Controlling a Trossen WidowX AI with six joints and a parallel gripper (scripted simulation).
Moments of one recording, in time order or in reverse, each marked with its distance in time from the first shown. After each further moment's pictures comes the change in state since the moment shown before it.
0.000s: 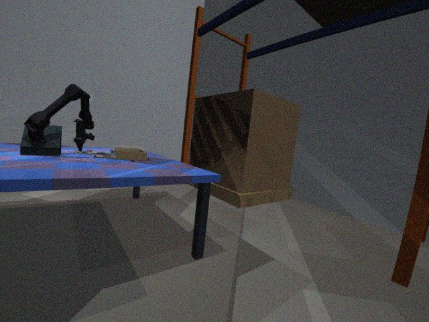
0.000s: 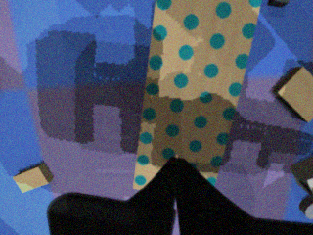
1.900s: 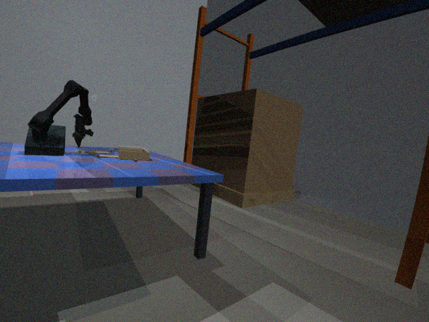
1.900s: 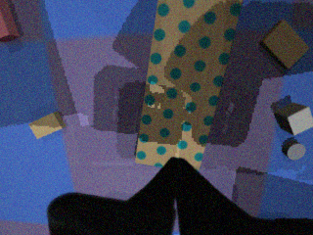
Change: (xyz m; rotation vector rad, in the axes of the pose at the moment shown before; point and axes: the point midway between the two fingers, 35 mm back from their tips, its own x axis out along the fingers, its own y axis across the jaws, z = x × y) arm -0.030 -0.002 -0.030 -0.020 0.028 -0.014
